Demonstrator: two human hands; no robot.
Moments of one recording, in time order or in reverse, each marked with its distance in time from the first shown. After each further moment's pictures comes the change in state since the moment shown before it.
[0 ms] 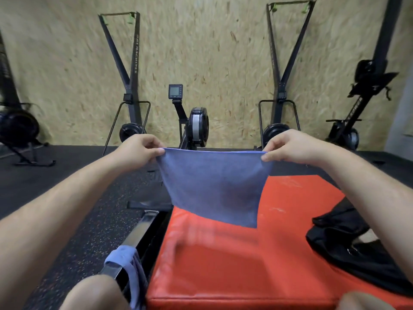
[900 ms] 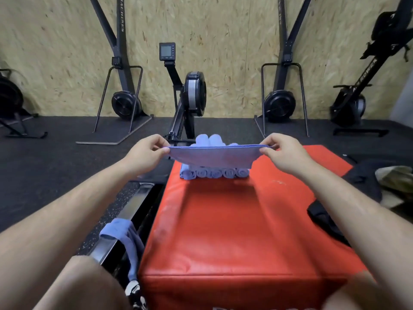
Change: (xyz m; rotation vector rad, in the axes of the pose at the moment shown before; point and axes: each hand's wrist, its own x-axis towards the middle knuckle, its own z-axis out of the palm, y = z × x) left_hand 0.004 -0.045 0.098 -0.006 -0.056 -0.079; right_hand 0.033 0.082 0.106 0.066 0.284 0.020
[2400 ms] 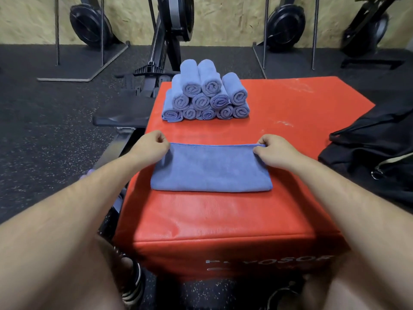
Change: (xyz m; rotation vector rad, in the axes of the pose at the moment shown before) left_hand -0.004 -0.121 0.162 0.130 -0.227 -0.254; right_hand -0.036 0.122 0.139 -0.128 -0.382 0.375
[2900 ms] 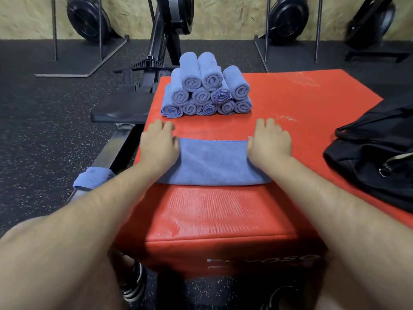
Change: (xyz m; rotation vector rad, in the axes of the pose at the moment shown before) left_hand -0.002 0.008 0.035 0.405 0.313 0.225; right_hand -0.010 -0.042 0.026 -0.568 0.344 -0.018
